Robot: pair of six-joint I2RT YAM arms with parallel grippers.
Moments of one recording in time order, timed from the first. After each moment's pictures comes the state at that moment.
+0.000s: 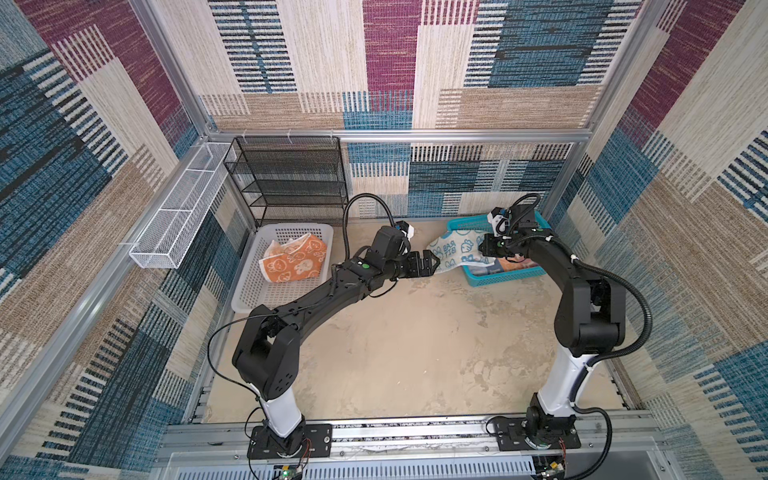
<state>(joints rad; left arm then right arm) -0.66 1.76 1.43 -0.22 0.26 -0.61 -0.01 1.92 1.54 -0.57 -0.31 0.05</state>
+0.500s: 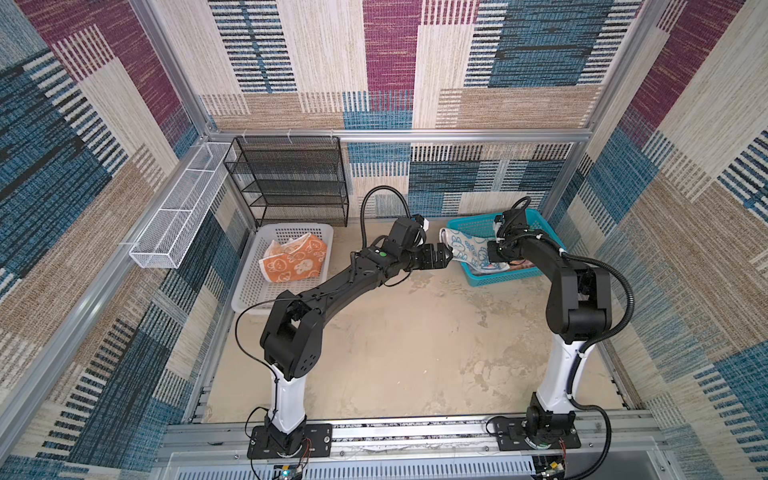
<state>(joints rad) -0.68 1.96 1.67 -0.30 0.27 -0.60 -0.01 2.04 1.60 -0.58 0.06 -0.05</state>
